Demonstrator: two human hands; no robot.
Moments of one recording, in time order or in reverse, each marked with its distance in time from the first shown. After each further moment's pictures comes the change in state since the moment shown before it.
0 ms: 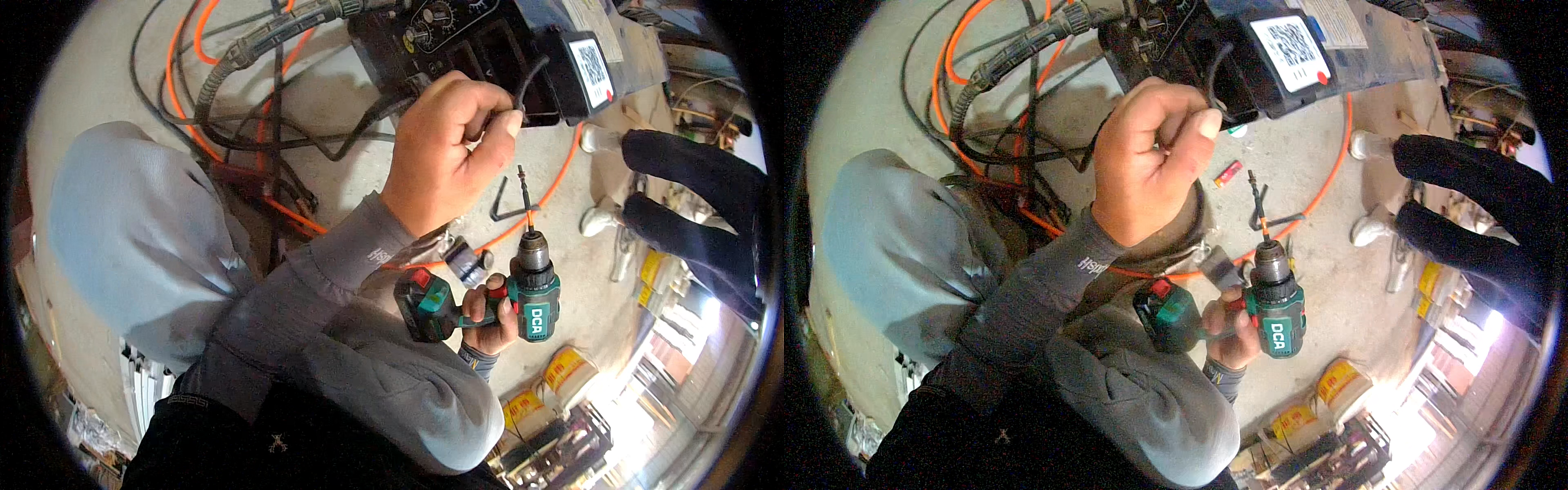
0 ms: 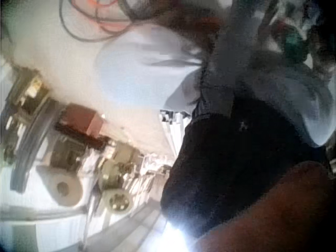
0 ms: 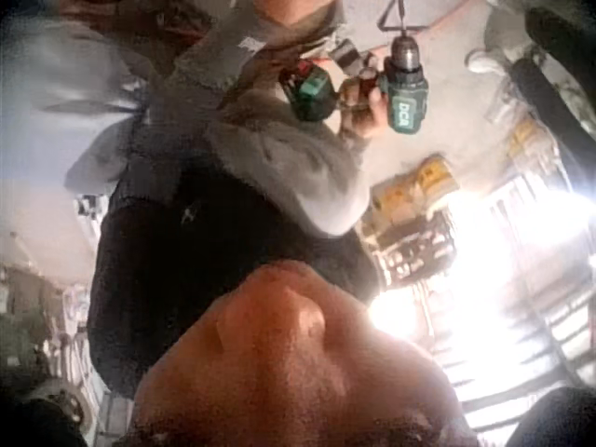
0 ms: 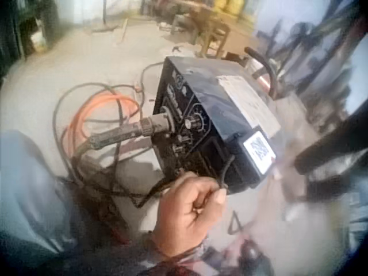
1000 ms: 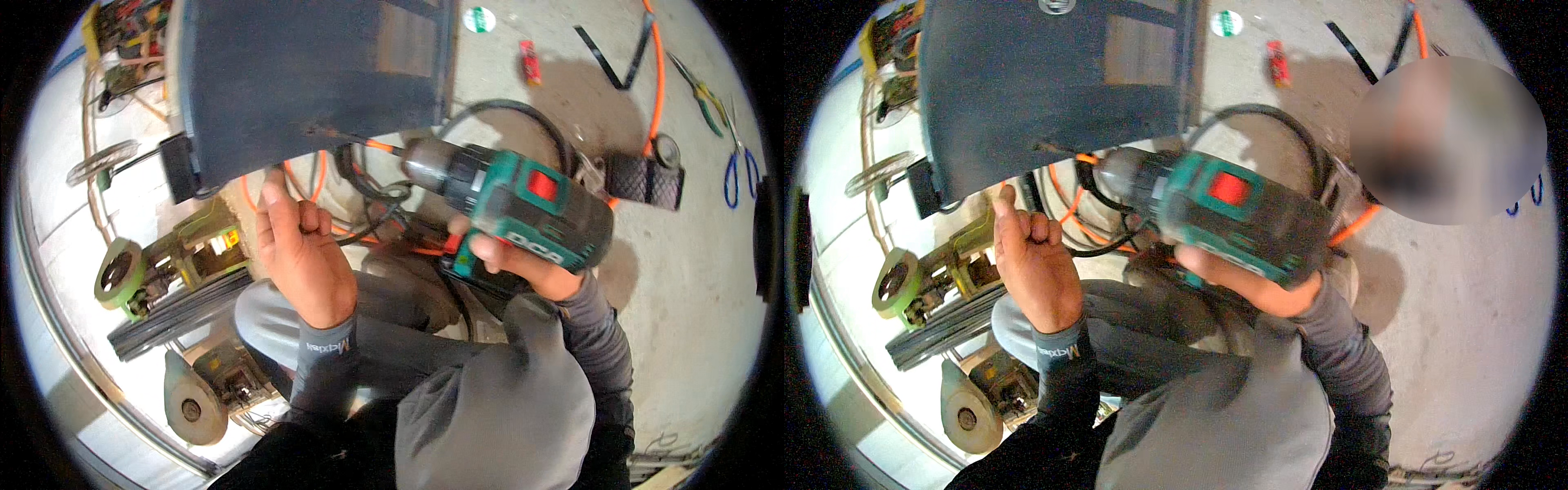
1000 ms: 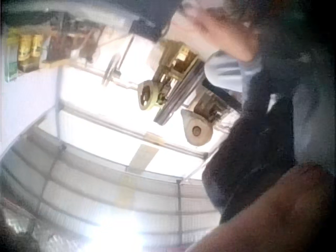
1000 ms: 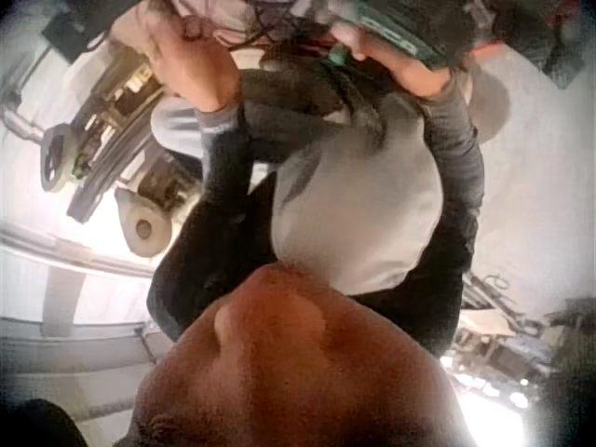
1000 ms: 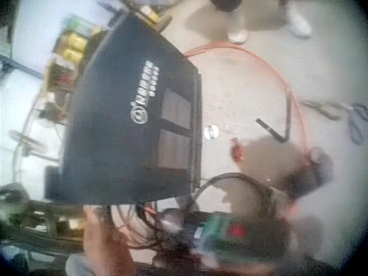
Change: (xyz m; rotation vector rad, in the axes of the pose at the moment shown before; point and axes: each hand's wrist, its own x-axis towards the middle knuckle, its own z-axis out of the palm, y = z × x) left_hand -0.033 0.066 0.009 0.323 -0.187 -0.482; right_hand 0.025 0.052 -0.016 0.081 -0.182 0.003
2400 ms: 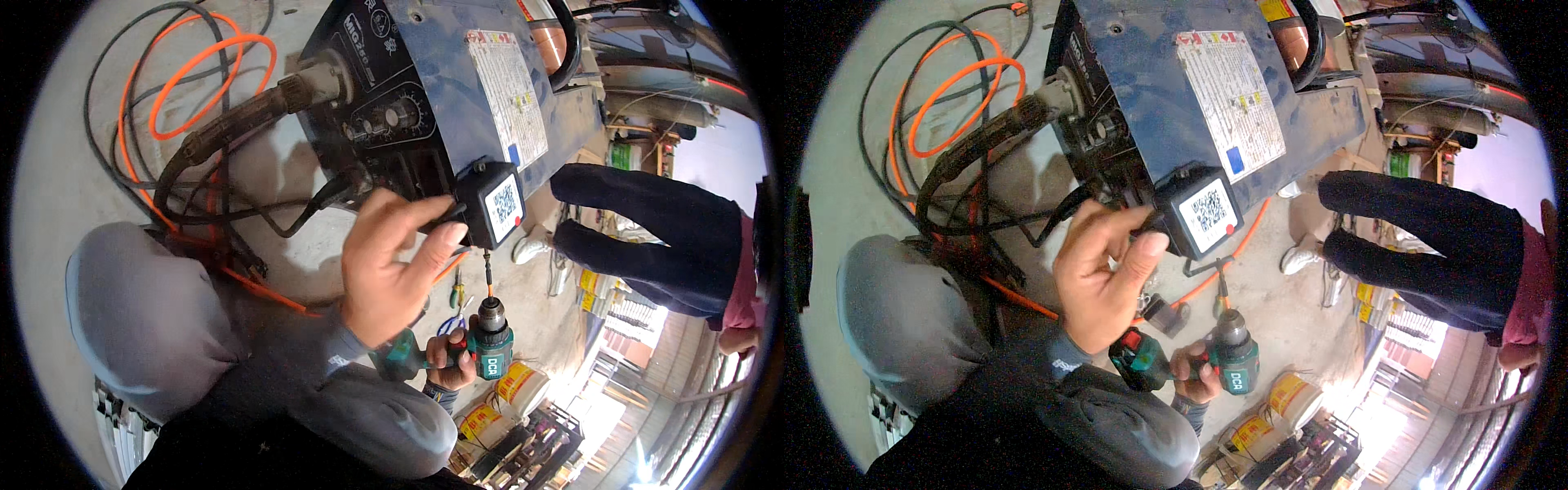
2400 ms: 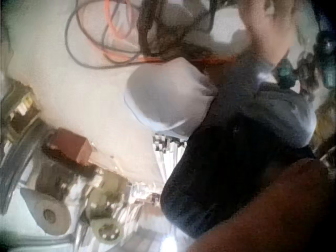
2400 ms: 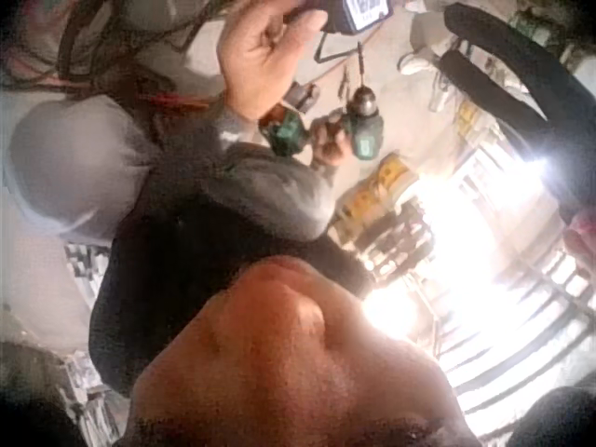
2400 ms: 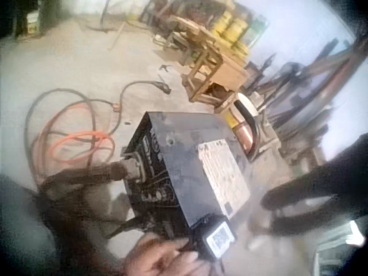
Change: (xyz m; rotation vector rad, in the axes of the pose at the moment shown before) left_hand 0.043 -0.007 -0.022 -0.480 0.111 0.139; right_hand -0.018 -0.079 0.042 -0.153 0.267 -0.075
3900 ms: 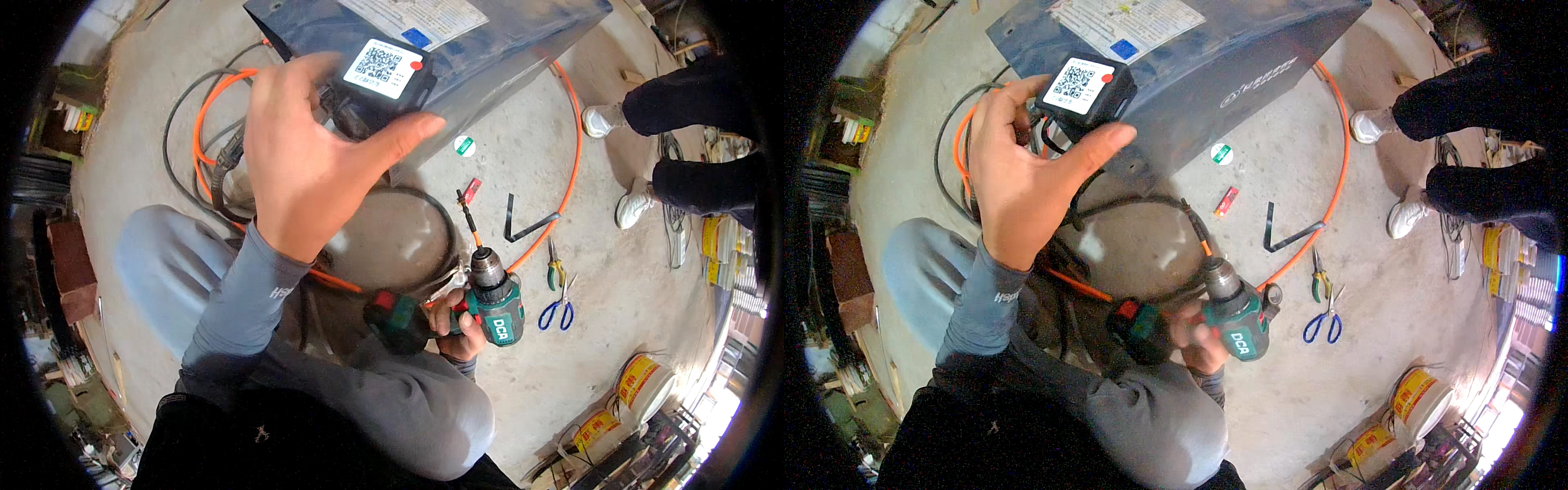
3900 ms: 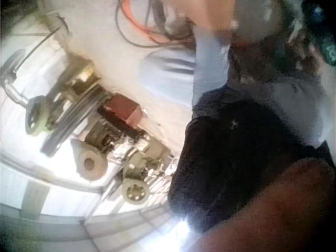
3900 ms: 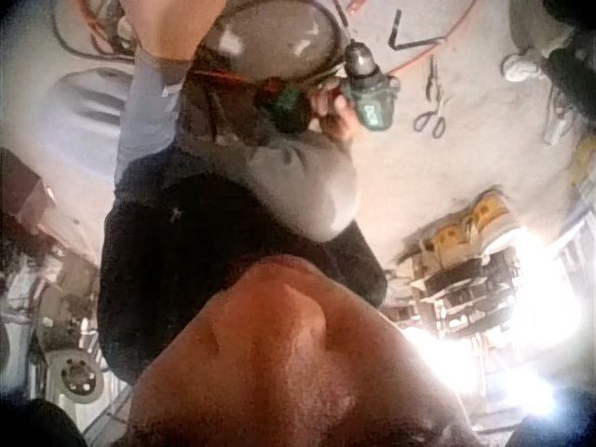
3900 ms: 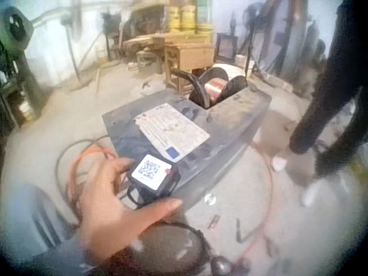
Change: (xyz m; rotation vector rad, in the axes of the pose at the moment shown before) left_hand 0.033 0.045 0.030 0.959 -0.133 0.554; right_hand -0.005 0.081 -0.026 0.329 -0.122 0.126
